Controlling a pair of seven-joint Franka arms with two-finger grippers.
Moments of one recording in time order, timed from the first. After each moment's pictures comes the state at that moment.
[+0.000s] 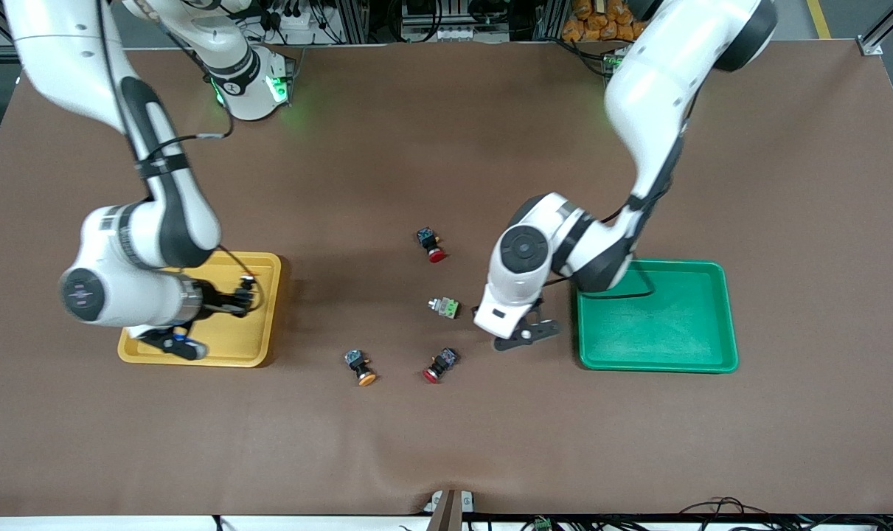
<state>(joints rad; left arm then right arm) -0.43 0.74 -0.21 -1.33 0.21 2.08 -0.96 0.08 0.51 -0.04 -1.69 0.17 1.96 0.24</state>
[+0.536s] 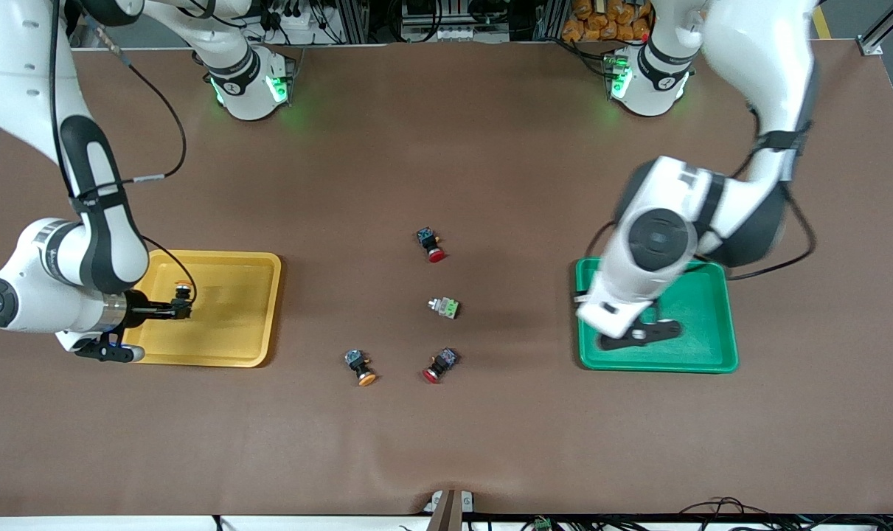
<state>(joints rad) -0.20 0.51 -0.20 -1.48 0.22 1.85 -0.59 -0.08 0.61 -0.09 -1.70 0.17 2.08 -0.15</state>
